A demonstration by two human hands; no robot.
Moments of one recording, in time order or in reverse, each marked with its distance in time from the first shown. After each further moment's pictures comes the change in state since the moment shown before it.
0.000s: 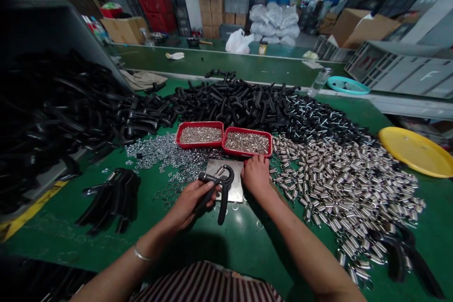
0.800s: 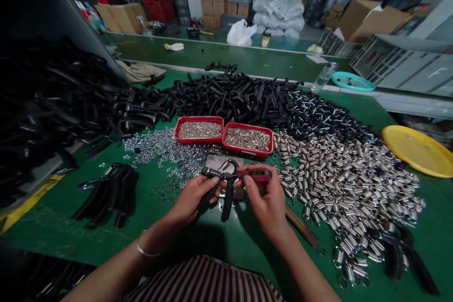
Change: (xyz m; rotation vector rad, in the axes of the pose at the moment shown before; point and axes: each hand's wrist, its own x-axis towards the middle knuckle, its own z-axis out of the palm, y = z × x) left_hand 0.005 0.000 0.013 0.001 -0.064 0.031; right_hand -0.074 -0.018 -0.086 1.516 0.258 0.114
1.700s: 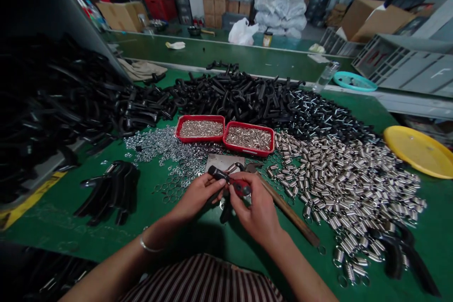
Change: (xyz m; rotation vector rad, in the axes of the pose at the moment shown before) left_hand 0.002 0.002 0.005 0.186 -0.052 0.050; right_hand -0.012 0.005 0.006 -0.510 -0.153 -0.233
